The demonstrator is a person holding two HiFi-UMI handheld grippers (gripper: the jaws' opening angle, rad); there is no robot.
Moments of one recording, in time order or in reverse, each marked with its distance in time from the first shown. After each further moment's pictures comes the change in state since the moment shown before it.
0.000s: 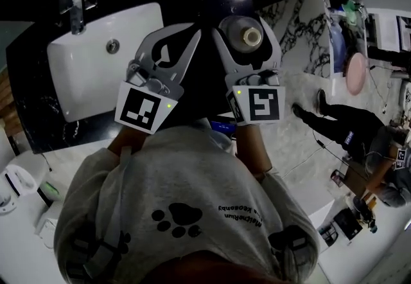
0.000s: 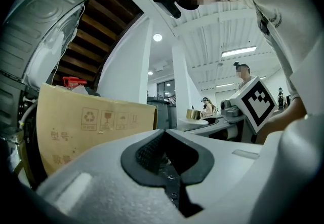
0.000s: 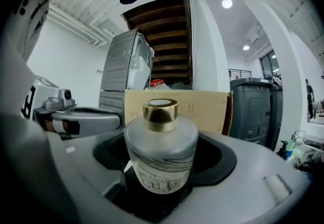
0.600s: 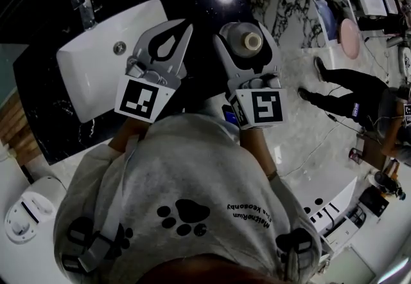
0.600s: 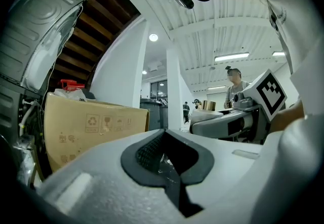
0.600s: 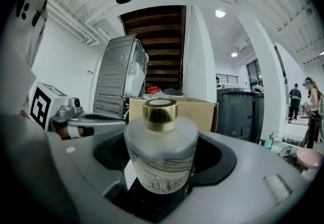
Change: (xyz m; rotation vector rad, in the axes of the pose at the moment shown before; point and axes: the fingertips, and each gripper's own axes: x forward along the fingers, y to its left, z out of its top) left arm -0.066 -0.020 0.027 -0.006 -0.010 -0.094; right arm -0.085 0.057 0.030 0.006 -0.021 -0.138
